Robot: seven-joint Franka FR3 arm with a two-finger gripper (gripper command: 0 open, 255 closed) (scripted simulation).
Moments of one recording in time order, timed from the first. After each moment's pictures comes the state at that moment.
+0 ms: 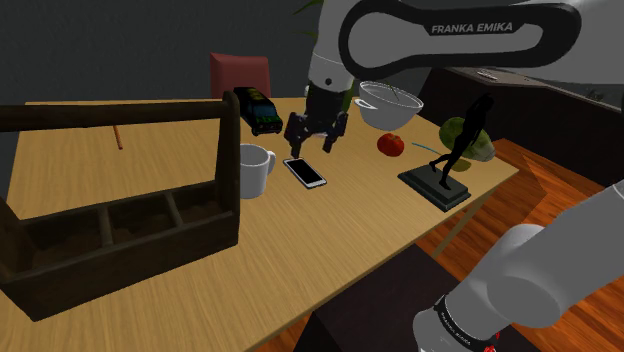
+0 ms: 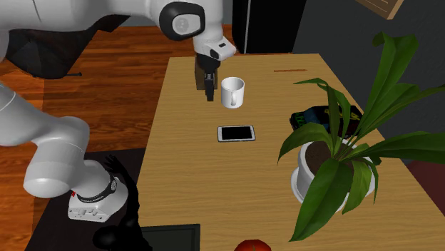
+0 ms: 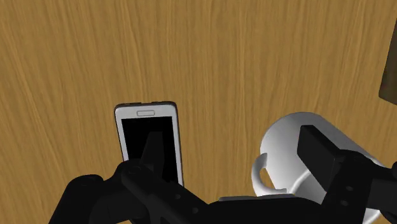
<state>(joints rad) 0.10 -0.21 0.30 -2.06 0.06 1.85 0.45</state>
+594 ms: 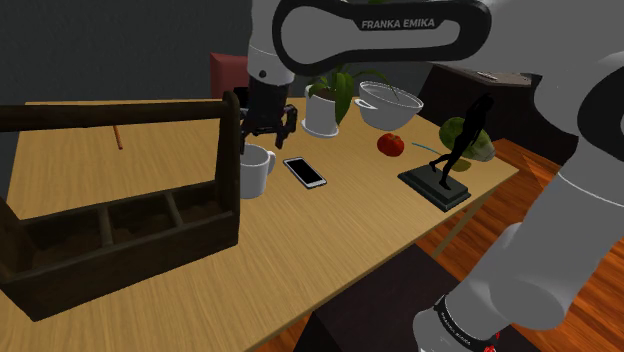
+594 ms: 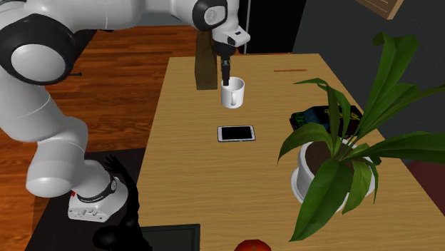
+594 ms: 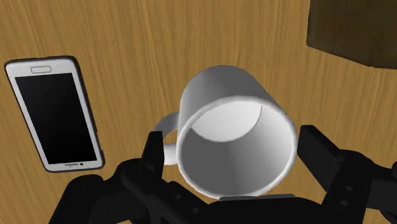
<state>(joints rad) 0.16 0.11 0.39 -1.74 -0.06 1.86 0.67</state>
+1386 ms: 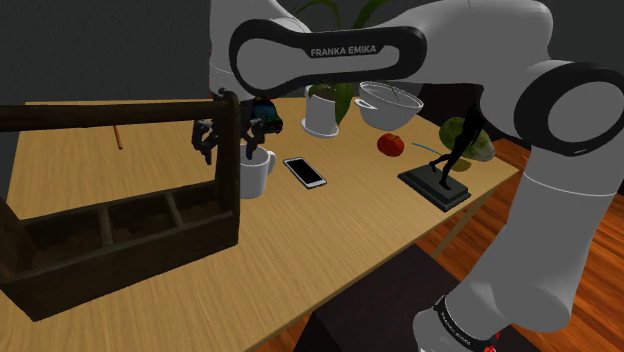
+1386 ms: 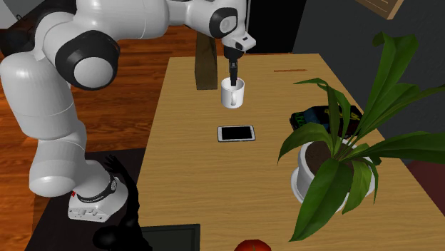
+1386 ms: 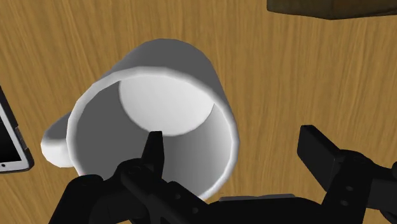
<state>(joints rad) 0.23 0.33 0.40 -1.57 -0.16 1.90 0.78</state>
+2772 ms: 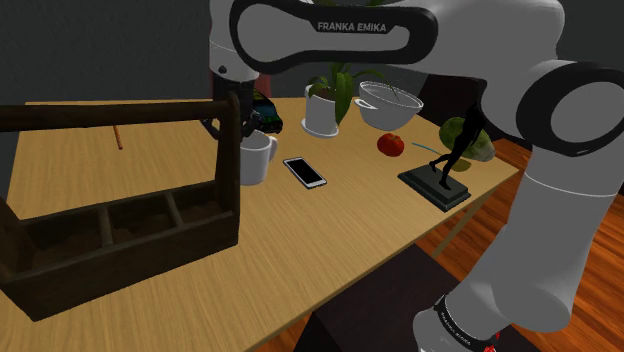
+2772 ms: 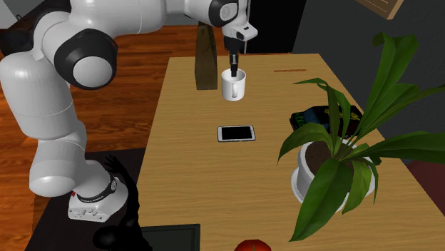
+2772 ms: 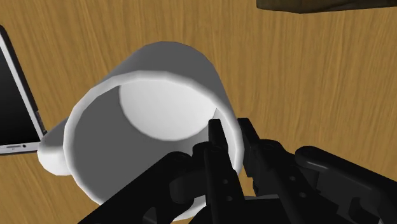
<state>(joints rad) 0.24 0.32 0.41 -1.49 -0.16 1.81 0.77</state>
